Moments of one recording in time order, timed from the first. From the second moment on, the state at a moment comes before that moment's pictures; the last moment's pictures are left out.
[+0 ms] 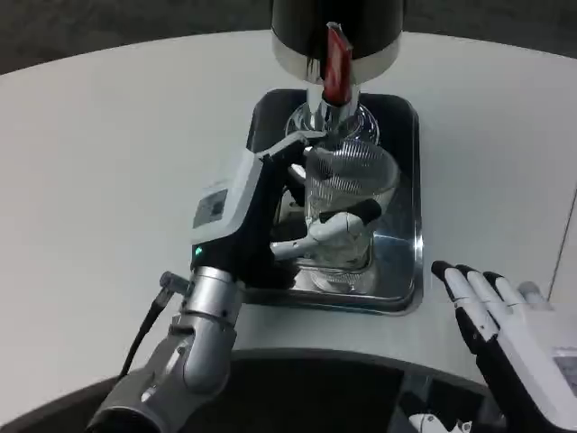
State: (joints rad) left arm -0.83 0.21 -0.29 1.03 0.60 -0.62 0.61; right arm 0.40 -0.17 0.12 -0.88 -1.17 0.10 0.37
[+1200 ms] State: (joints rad) left arm -0.84 0.26 -0.31 1.06 0.55 -0.59 0.55; right arm 0.39 -0.17 0.10 -0.86 -1.11 0.09 0.37
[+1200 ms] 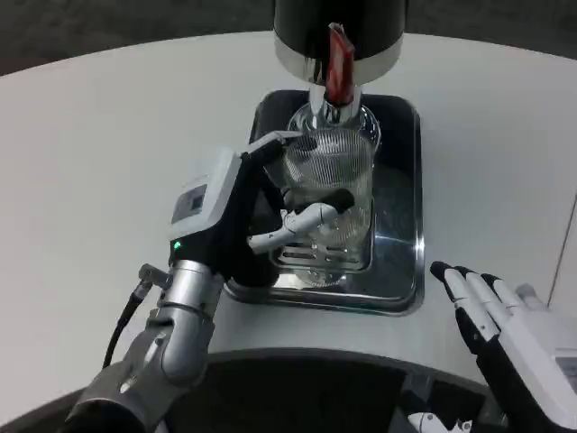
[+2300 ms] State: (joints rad) left arm -0.74 0.33 -0.27 0.98 0.51 -0.68 0.46; right arm 0.39 -0.17 0.09 -0.84 -1.09 0.08 0.36
